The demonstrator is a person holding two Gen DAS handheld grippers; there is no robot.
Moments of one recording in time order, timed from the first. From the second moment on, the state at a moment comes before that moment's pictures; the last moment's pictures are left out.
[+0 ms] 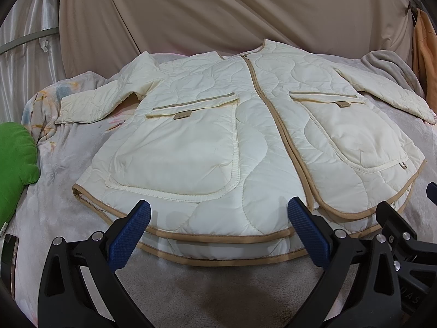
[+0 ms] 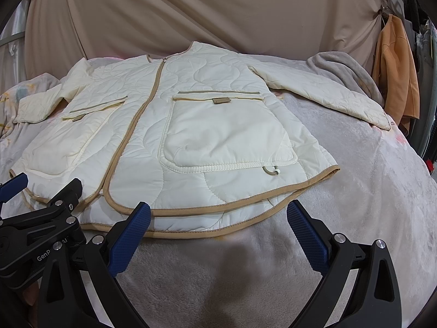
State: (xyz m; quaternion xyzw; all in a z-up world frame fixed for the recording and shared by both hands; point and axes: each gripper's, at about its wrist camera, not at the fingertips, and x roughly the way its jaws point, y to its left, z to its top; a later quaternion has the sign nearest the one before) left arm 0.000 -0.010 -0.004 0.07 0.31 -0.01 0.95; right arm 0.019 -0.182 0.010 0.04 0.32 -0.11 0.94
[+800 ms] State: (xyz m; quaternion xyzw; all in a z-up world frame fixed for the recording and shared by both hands) left arm 0.077 0.097 0.054 -0.01 0.30 0.04 0.95; right arm 0.087 -0.604 0.034 0.29 0.28 -0.32 0.86
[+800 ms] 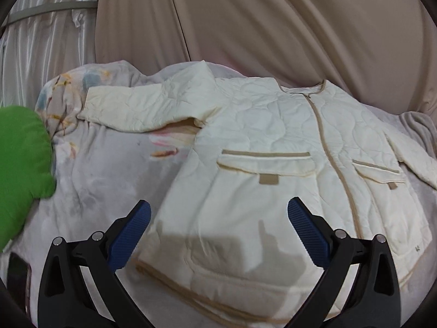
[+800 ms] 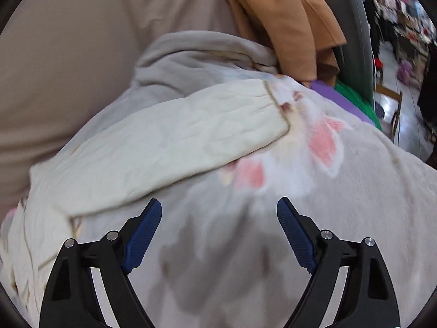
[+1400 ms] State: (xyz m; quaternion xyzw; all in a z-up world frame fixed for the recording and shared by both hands) left arm 0.155 0.070 0.052 0.02 0.32 0.02 0.95; right arm 0.207 -0.595 0.113 0.34 0.16 -0.20 0.90
